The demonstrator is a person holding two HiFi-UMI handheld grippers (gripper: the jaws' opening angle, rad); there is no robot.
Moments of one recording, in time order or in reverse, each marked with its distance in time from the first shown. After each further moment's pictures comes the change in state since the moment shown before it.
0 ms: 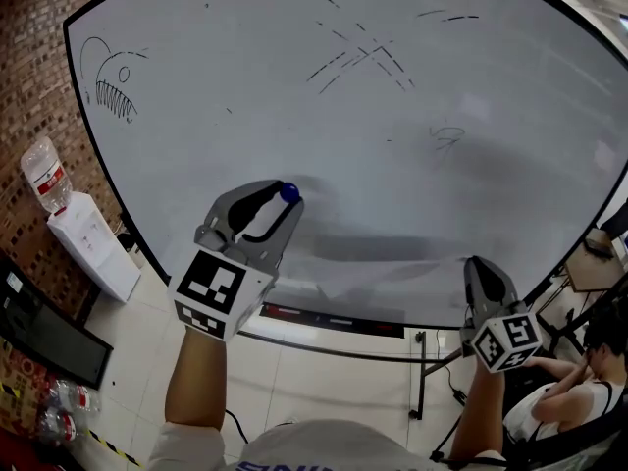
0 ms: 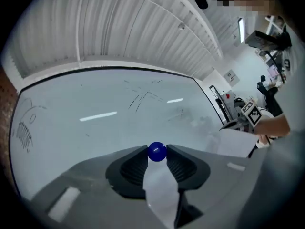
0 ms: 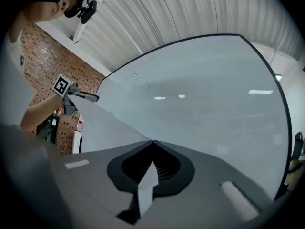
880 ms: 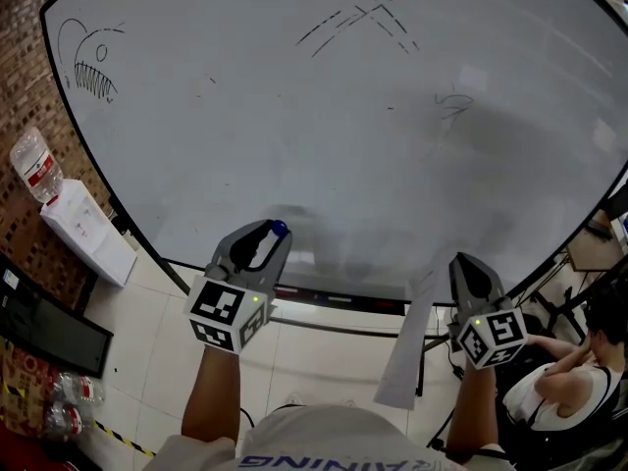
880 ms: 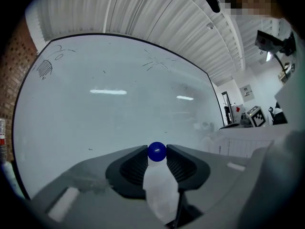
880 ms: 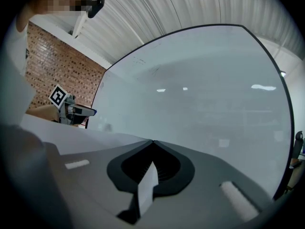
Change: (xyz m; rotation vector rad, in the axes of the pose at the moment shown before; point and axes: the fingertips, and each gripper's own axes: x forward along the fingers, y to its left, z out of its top) left arm -0.012 -0.039 -0.124 -0.310 0.111 0.017; right arm 0.002 0.024 -0.050 -0.002 0.087 0.021
